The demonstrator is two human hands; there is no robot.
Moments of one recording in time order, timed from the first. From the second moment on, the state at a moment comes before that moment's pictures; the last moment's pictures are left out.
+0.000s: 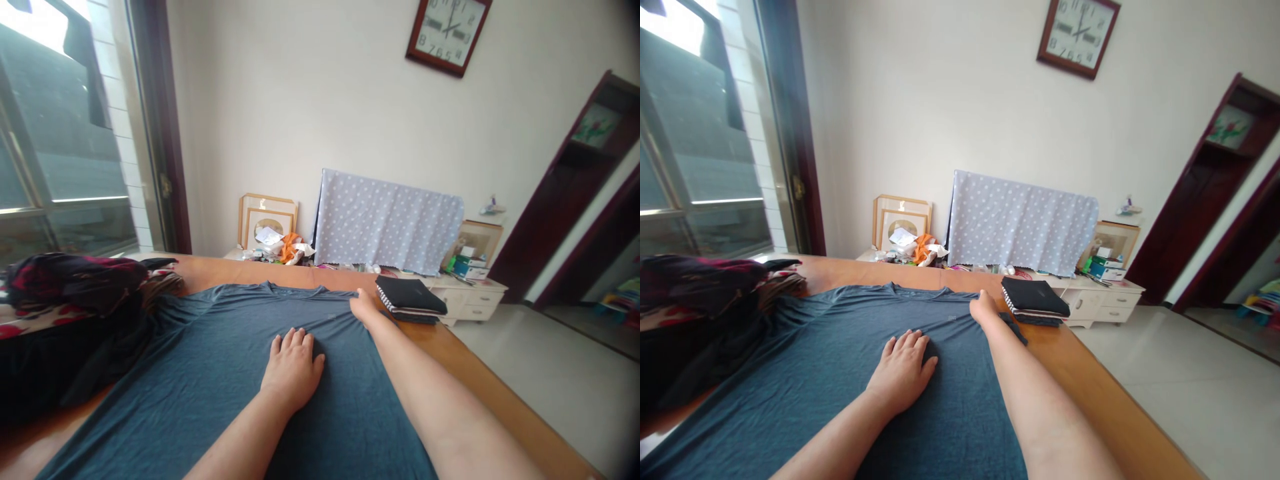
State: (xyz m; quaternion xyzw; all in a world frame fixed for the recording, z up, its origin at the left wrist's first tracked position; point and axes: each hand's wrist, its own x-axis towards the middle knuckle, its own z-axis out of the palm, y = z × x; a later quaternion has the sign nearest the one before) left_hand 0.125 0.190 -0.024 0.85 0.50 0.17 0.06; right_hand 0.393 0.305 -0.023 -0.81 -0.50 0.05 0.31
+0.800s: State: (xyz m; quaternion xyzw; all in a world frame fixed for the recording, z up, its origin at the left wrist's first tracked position) left_hand 0.124 0.189 -0.022 0.85 0.50 0.16 0.07; right_hand 0.341 0.332 -0.021 -0.75 -0.62 0.02 0.21
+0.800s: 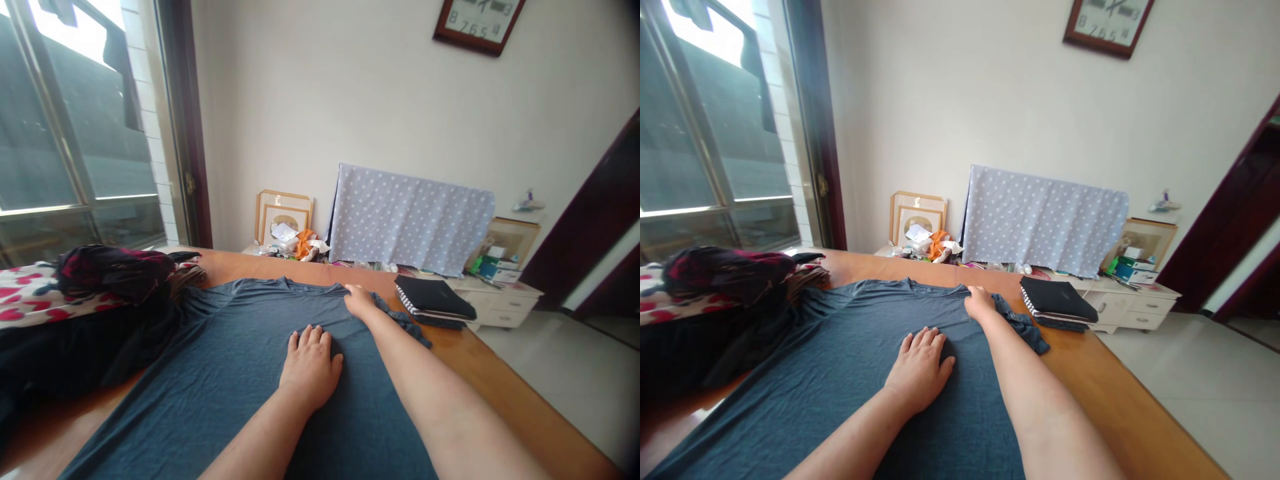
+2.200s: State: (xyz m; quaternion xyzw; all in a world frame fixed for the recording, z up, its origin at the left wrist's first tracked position) left_hand 0.125 0.170 -0.003 0.88 0.44 0.17 -0.06; right_hand 0.335 -0.095 0.010 -0.73 -0.66 -0.02 0.16
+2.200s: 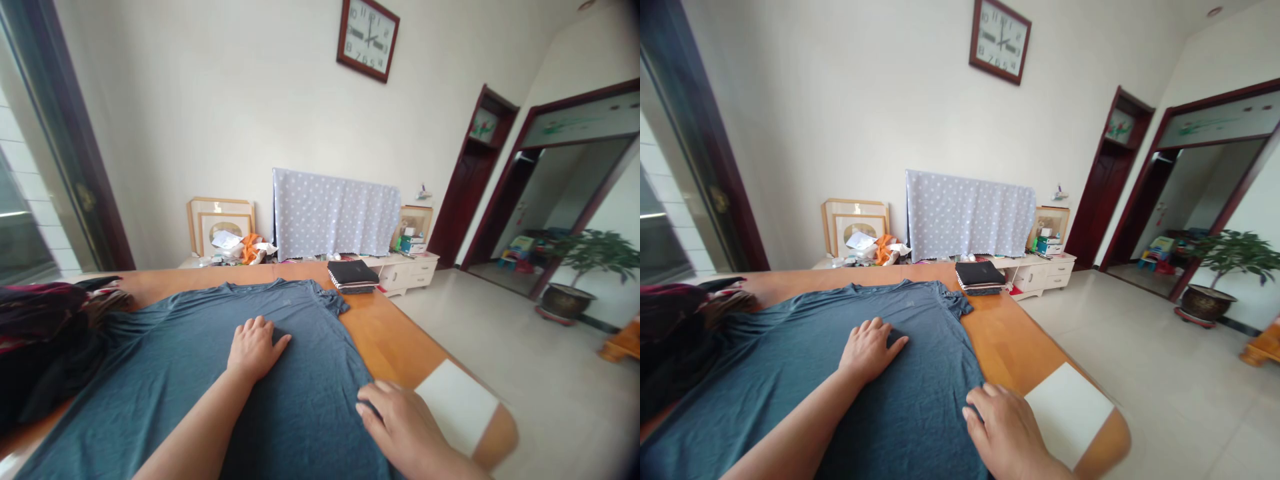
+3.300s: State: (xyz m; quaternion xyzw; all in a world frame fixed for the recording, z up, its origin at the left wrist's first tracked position) left_hand 0.097 0.141 0.006 0.91 0.40 0.09 0.04; right_hand 0.343 -0.124 -0.042 -0.68 -0.69 -0.17 0.16
